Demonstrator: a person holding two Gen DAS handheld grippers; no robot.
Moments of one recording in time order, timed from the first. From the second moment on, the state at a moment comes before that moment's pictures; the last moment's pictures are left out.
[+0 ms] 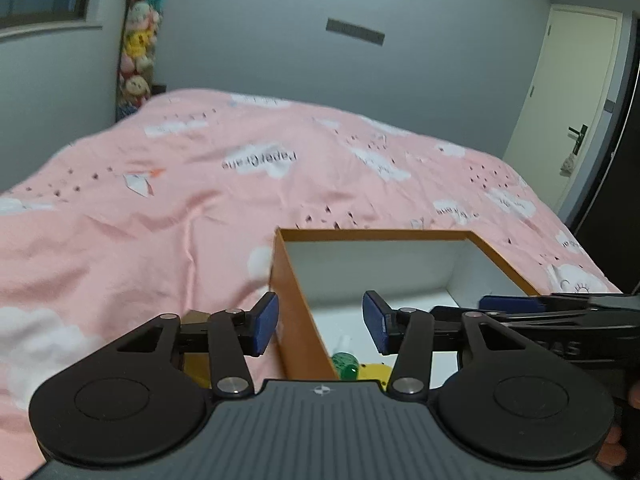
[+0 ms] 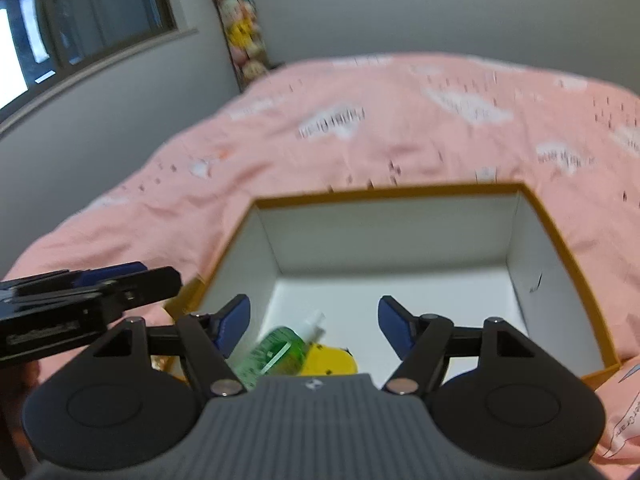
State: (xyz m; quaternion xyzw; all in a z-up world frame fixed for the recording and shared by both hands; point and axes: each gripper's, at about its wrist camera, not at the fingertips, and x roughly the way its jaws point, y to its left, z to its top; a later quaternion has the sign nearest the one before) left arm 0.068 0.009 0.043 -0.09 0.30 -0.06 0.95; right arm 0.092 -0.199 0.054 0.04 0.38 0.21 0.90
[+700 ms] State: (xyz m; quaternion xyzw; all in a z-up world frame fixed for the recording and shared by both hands) left arm 0.024 0.080 0.003 -0.13 0.43 -0.02 0.90; right arm 0.034 -0.131 0.029 -0.06 0.44 0.28 0.85
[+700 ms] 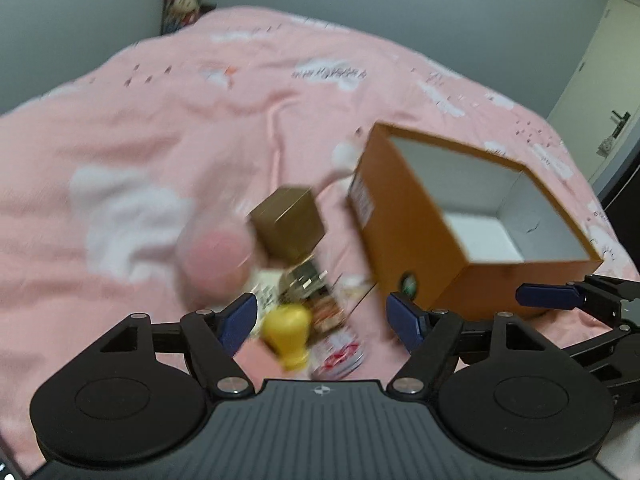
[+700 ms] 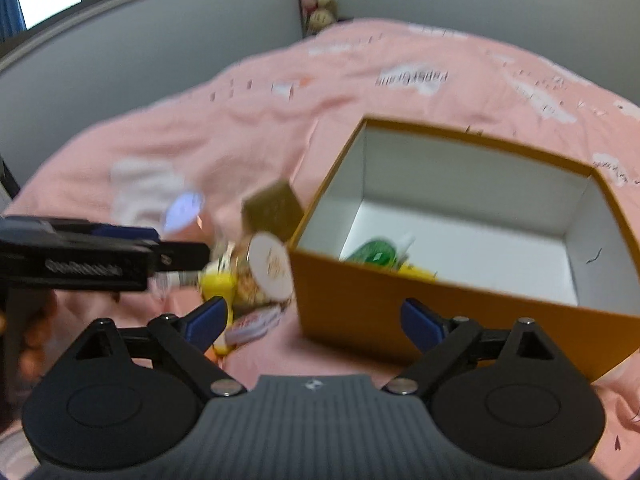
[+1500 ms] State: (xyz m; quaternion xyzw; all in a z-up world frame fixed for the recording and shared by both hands) left arm 0.035 0.080 -0.058 -0.03 0.54 0.02 0.84; right arm 0.046 -0.083 -0.025 -0.08 0.53 0.35 0.76
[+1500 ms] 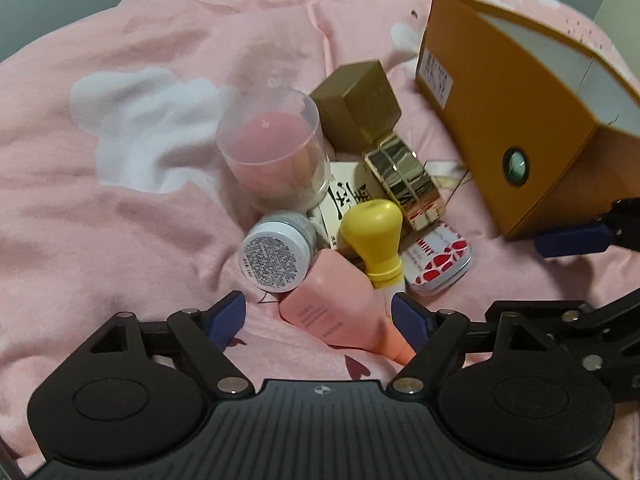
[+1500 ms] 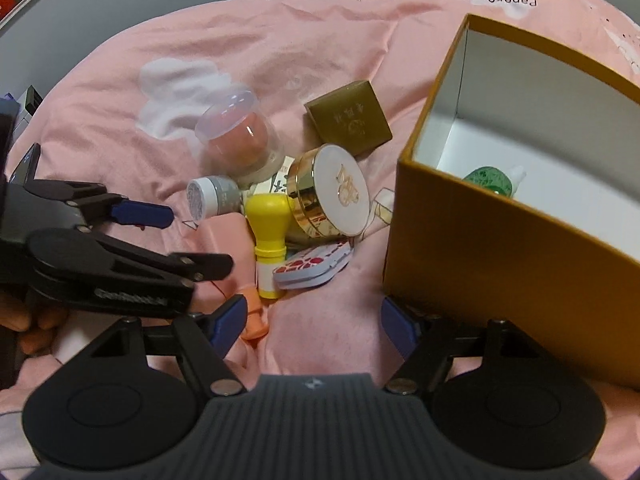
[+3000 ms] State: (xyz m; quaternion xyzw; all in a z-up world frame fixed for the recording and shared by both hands) left arm 0.013 0.115 -0.018 -0.04 0.48 0.07 0.87; right arm 0.064 -0.038 -0.025 -0.09 0.50 0.46 0.73
